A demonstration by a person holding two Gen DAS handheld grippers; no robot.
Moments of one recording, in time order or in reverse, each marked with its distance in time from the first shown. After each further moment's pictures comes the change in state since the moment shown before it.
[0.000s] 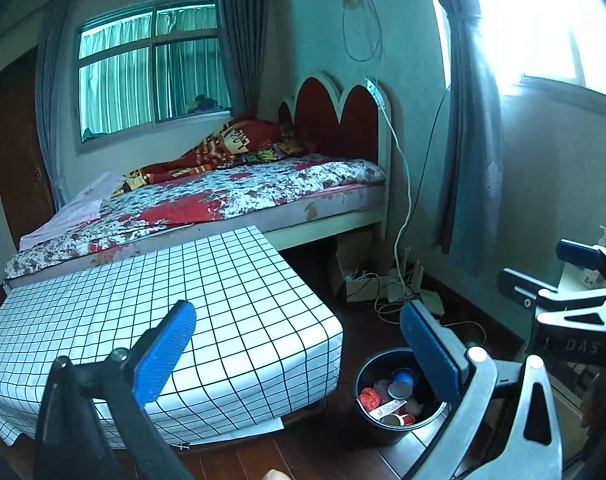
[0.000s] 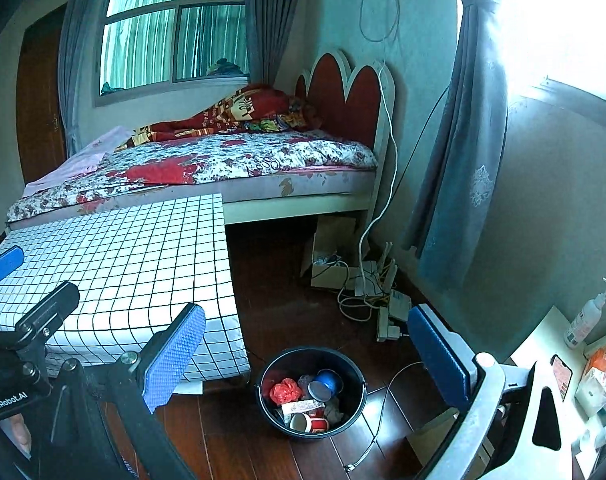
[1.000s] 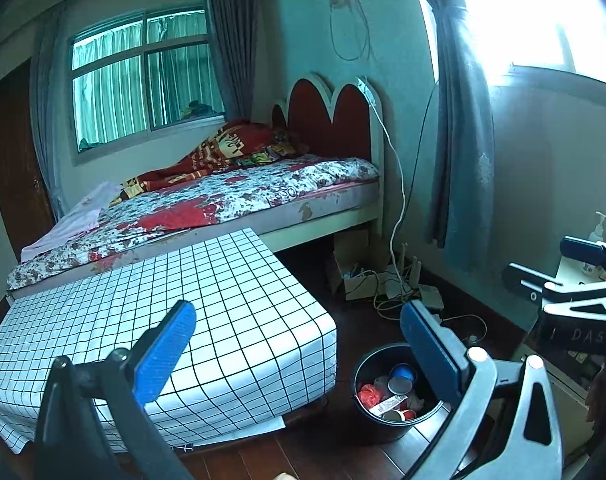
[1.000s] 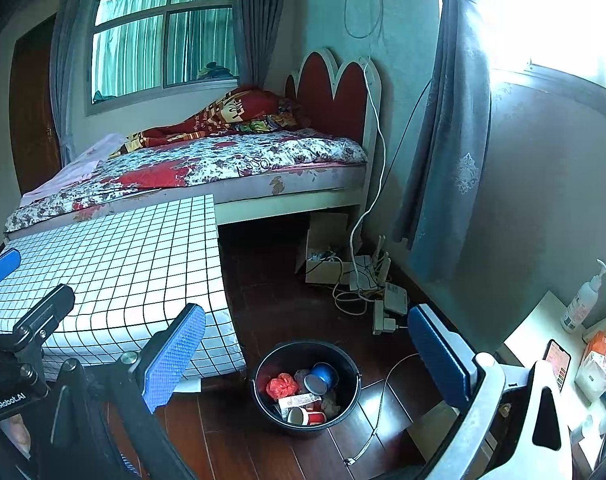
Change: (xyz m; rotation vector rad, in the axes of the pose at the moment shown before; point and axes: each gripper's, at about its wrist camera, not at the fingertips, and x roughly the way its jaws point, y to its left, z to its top) left arm -0.007 -0.016 -0.006 0.042 -0.005 0.009; right arm -0.007 -0.025 -0.011 0.044 0.007 -0.010
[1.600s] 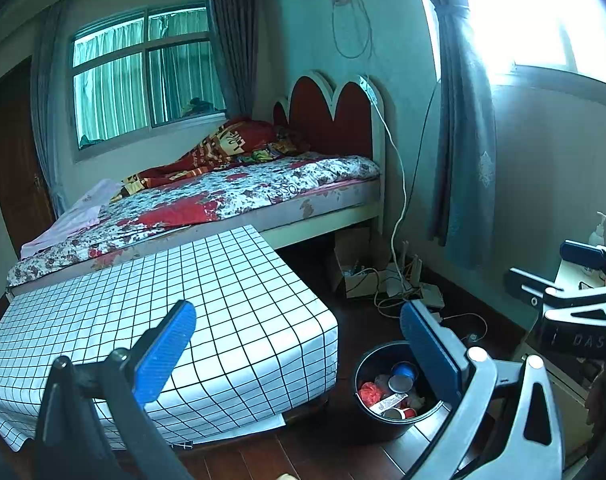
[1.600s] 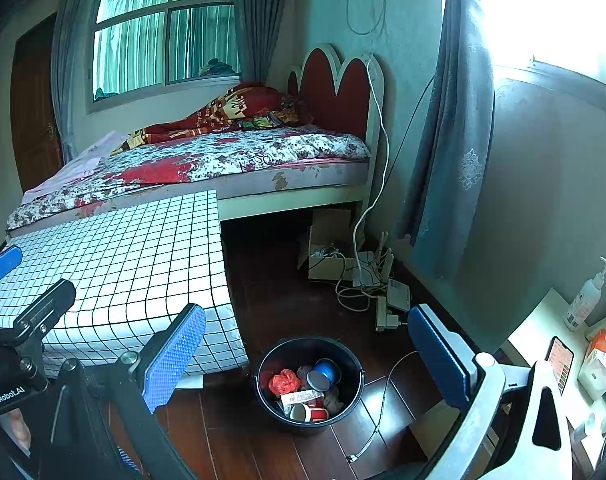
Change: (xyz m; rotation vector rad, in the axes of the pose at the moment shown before) left arm 0.000 0.004 -0.001 -0.003 0.007 -0.003; right arm 0.002 0.002 -0.004 -0.003 0.009 0.009
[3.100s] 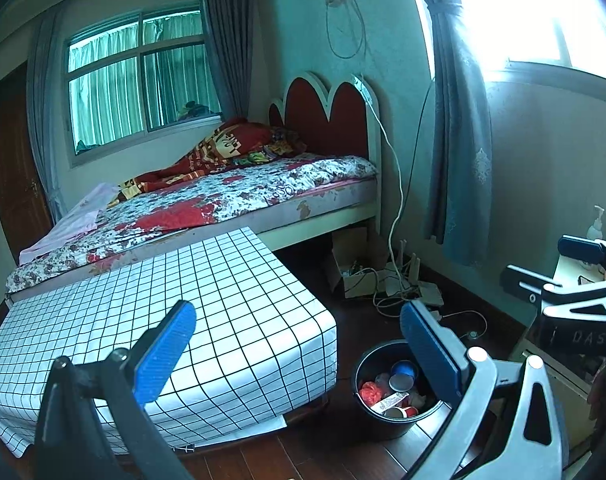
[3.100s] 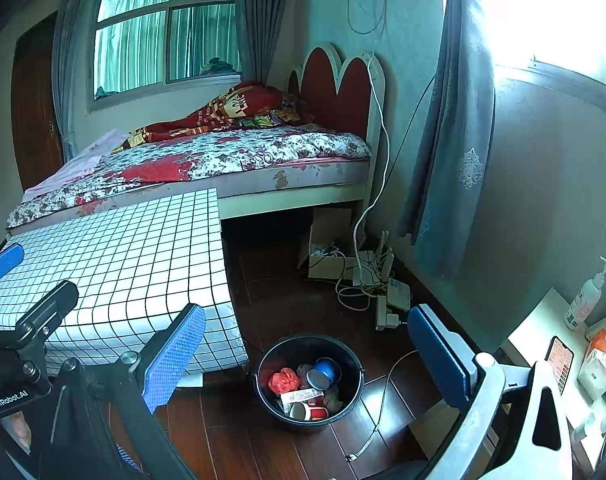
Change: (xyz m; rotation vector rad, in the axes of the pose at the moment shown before) left arm 0.000 -0.006 -0.003 0.021 -0.010 -0.004; right arm 0.001 0.001 -0.003 0.001 0.003 -0.002
